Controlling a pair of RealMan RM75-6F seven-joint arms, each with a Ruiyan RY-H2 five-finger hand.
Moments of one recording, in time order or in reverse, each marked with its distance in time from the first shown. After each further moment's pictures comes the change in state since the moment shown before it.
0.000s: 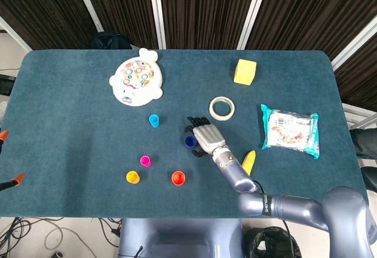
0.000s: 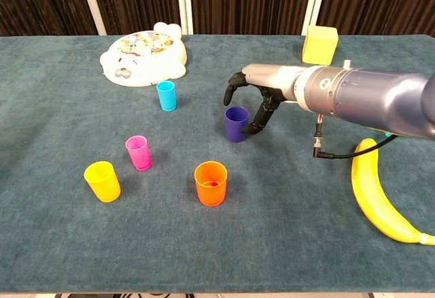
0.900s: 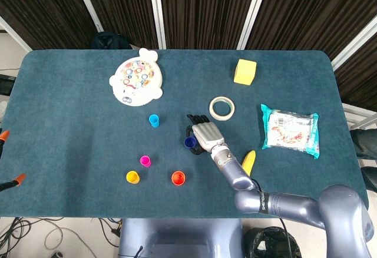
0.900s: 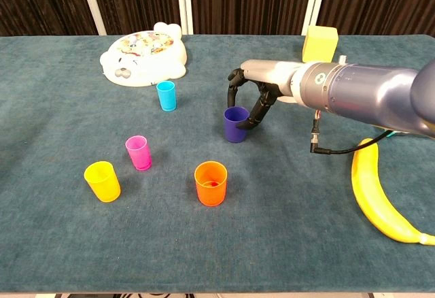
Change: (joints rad) left arm -0.001 -0.004 0.003 0.000 0.004 0.001 0.009; right arm 0.022 0.003 0.005 0.003 0.032 0.013 0.005
